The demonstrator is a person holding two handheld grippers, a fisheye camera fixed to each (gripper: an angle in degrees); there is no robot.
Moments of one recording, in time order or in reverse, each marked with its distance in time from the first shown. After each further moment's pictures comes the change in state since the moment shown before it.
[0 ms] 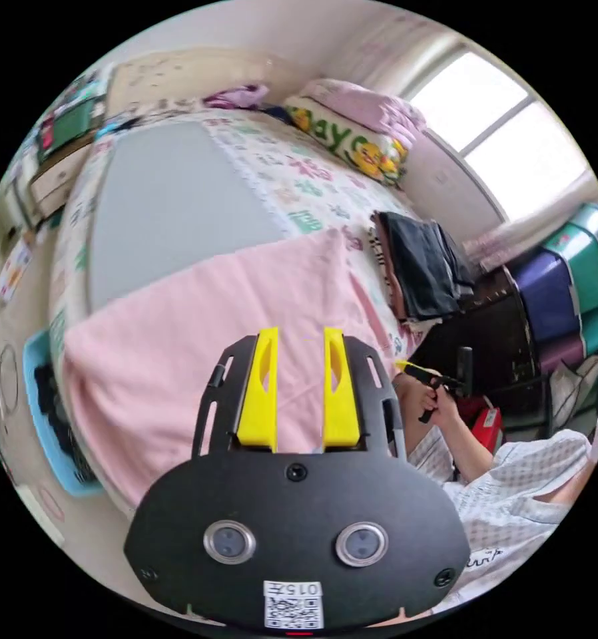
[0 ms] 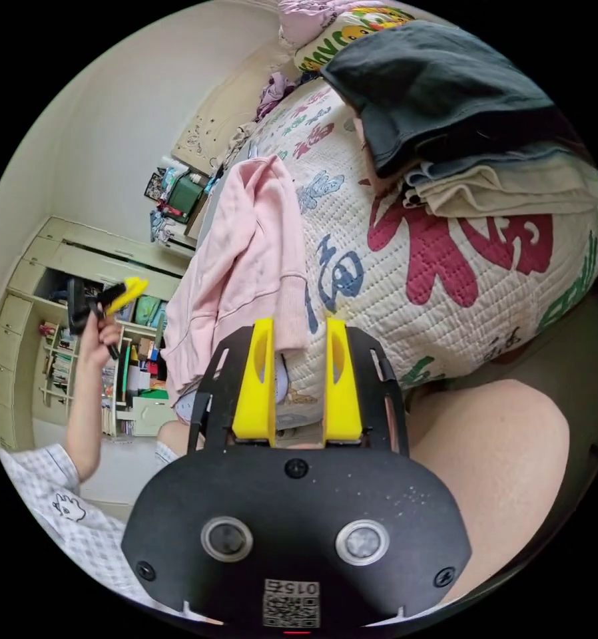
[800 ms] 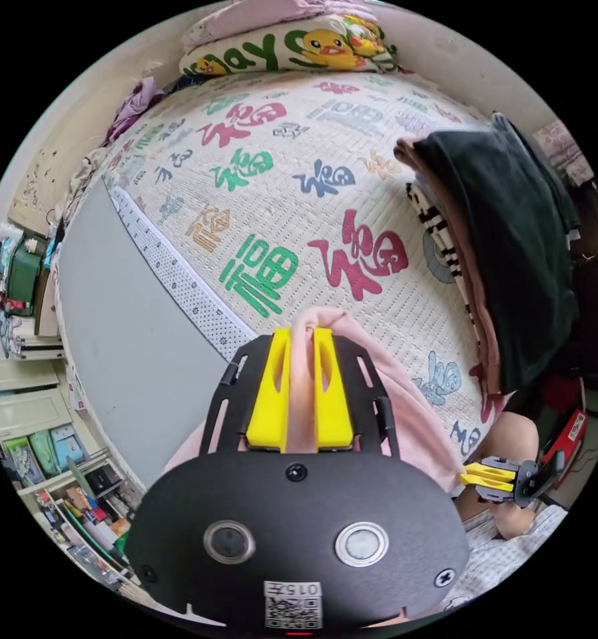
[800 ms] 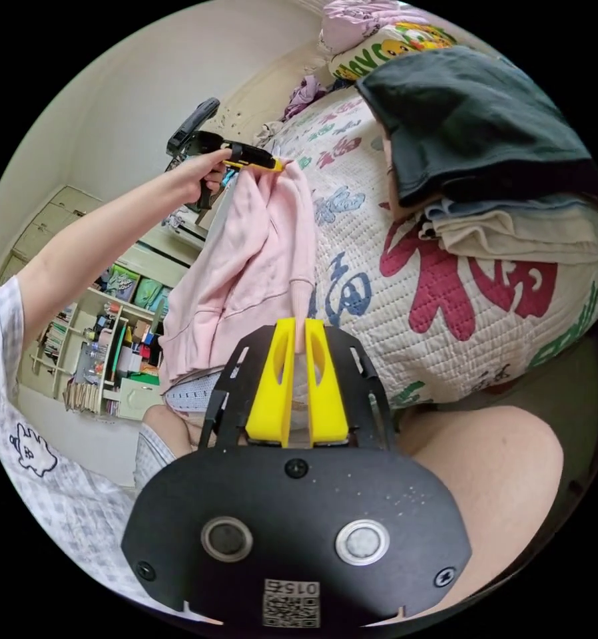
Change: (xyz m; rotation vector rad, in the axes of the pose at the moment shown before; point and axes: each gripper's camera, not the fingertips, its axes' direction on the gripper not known) left arm 0.115 -0.242 0.169 -0.265 -0.357 0.186; right arm 0.117 0.010 -0.093 0.052 0.018 -0.109
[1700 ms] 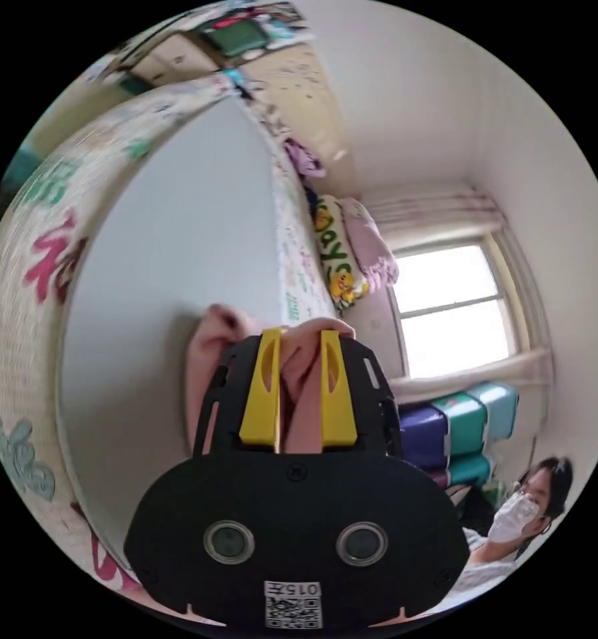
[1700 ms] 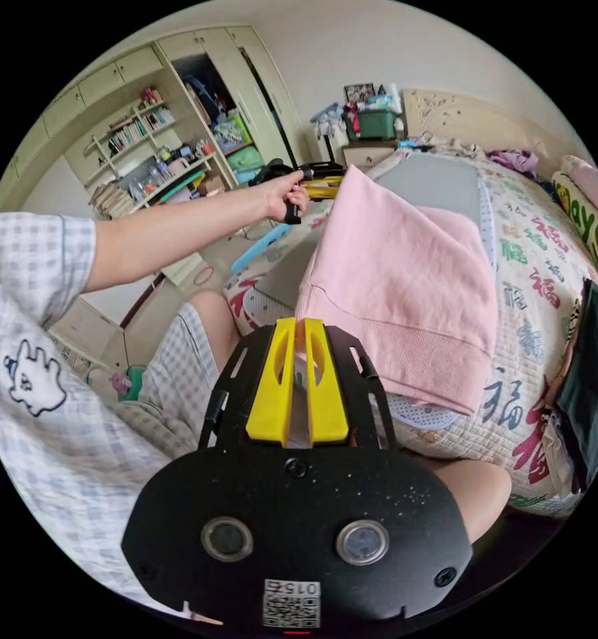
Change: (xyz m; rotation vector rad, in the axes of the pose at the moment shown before) left arm -0.361 0.544 0.141 0.617 0.960 -0.932; right arm -0.176 -0.187 -0.088 -0.319 -0.026 -0.759
